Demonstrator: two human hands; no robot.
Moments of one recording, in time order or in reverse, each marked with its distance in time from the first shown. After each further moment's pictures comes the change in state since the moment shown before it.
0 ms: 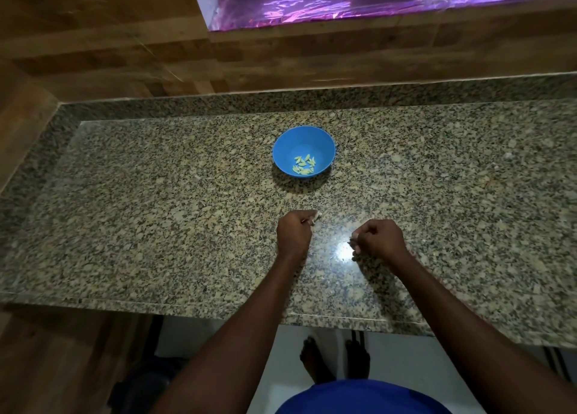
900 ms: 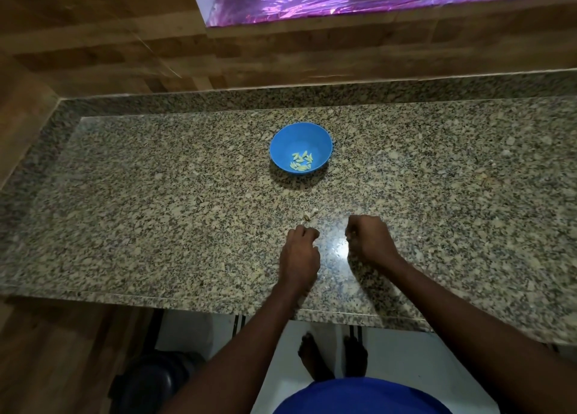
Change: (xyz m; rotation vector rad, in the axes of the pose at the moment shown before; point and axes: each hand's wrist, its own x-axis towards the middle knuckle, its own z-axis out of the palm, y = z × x) left_hand -0.053 -0.024 0.020 0.396 -0.104 0.260; right_hand 0.007 0.008 0.004 -0.664 0.023 -0.442
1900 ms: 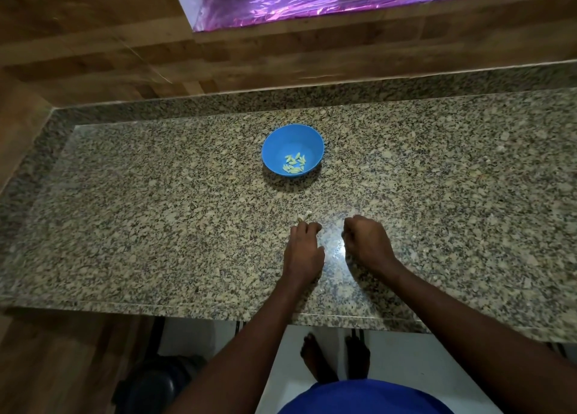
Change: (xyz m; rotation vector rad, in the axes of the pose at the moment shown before) left_hand 0.017 0.019 0.005 0.054 -0.098 -0.006; right_hand -0.003 0.008 0.002 -0.143 0.073 -0.115
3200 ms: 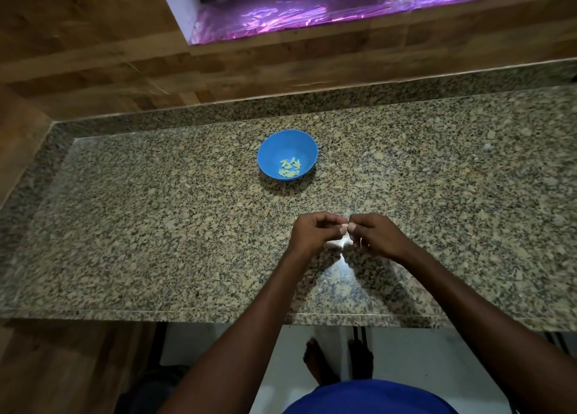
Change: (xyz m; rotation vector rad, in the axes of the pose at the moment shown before) left_hand 0.012 0.044 -0.046 -1.066 -0.182 -0.196; right_hand -0.013 -0.001 -0.068 0.649 -0.285 0.153
